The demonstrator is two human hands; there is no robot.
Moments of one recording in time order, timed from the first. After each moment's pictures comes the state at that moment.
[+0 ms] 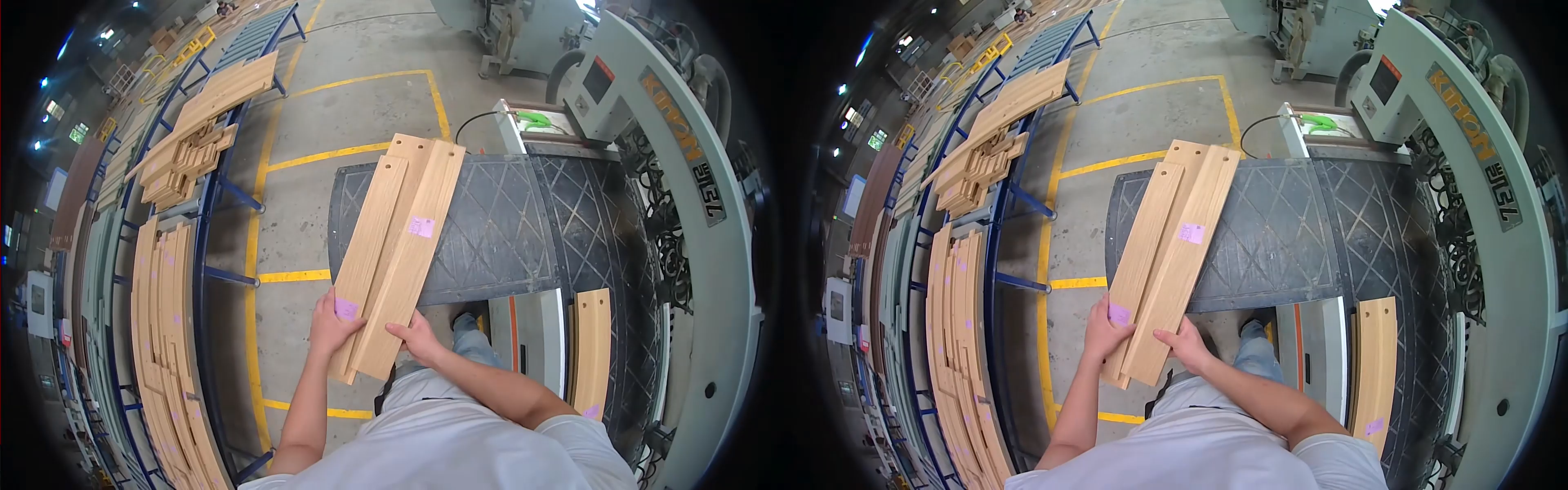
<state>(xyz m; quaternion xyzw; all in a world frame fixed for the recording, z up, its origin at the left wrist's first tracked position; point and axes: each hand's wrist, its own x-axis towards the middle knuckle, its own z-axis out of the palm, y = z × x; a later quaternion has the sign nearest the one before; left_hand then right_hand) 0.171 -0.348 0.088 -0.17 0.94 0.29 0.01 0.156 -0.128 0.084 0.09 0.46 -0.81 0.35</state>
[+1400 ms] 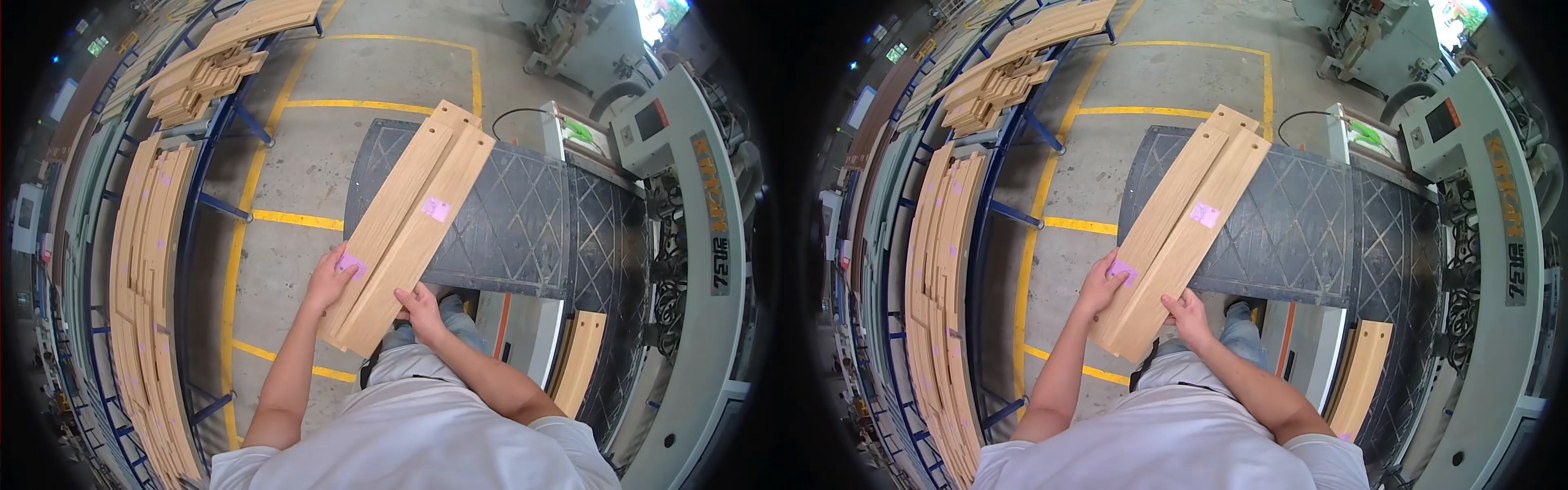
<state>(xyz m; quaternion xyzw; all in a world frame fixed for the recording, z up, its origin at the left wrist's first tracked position) 0.166 -0.373 0.070 -0.19 0.88 0.44 0.05 0.149 -0.142 0.072 0.09 0.51 -0.78 0.35</state>
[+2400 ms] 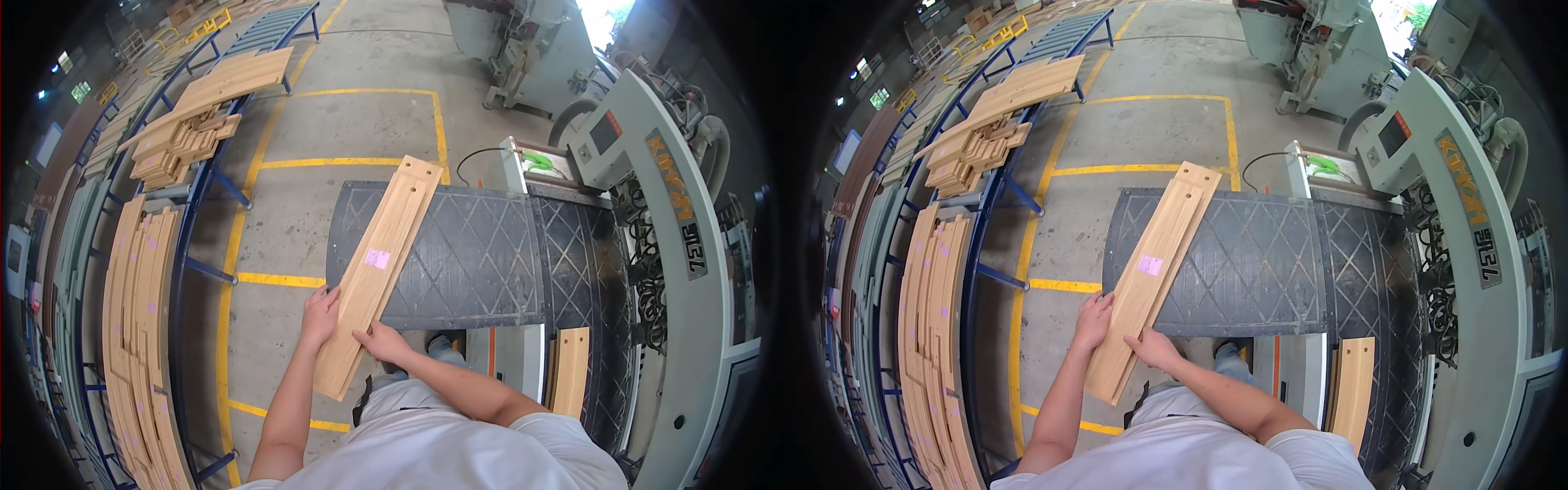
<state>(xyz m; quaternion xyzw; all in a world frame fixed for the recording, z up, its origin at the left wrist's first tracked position) 0.123 -0.378 0.070 -0.15 0.91 0.38 0.04 0.109 -0.186 0.081 -0.09 0.80 -0.39 0.45</state>
